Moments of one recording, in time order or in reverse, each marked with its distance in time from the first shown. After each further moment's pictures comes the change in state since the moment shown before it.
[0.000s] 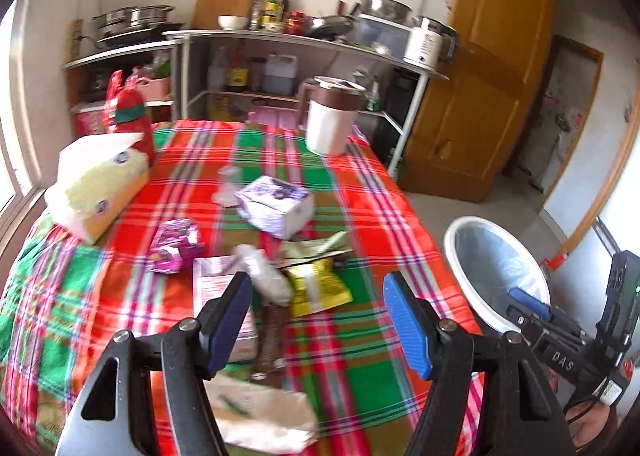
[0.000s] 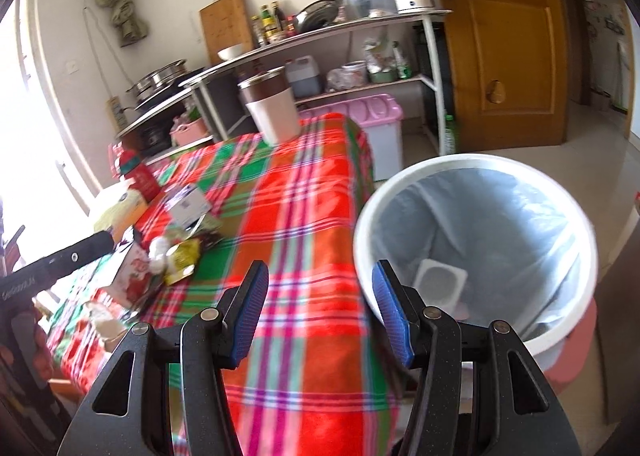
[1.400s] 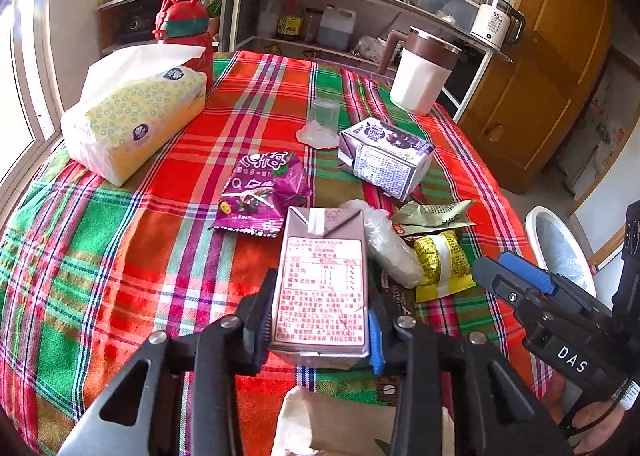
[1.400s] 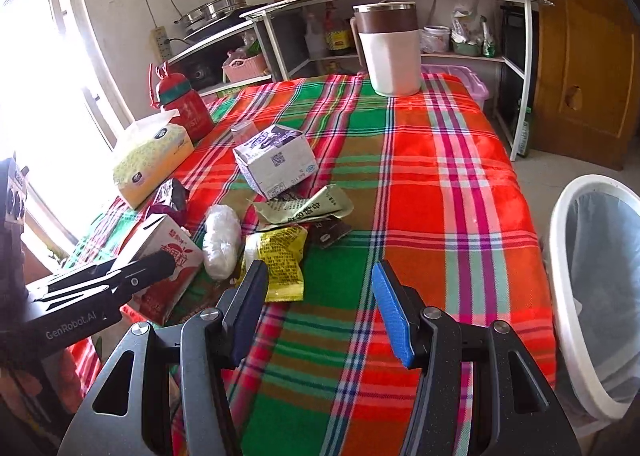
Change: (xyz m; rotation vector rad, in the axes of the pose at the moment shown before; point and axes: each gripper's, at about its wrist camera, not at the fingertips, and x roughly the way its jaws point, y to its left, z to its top) left arm 0.055 0.074 -0.018 -0.109 0.158 0.096; right arm 0.105 0.103 0.012 -0.145 0.171 0.100
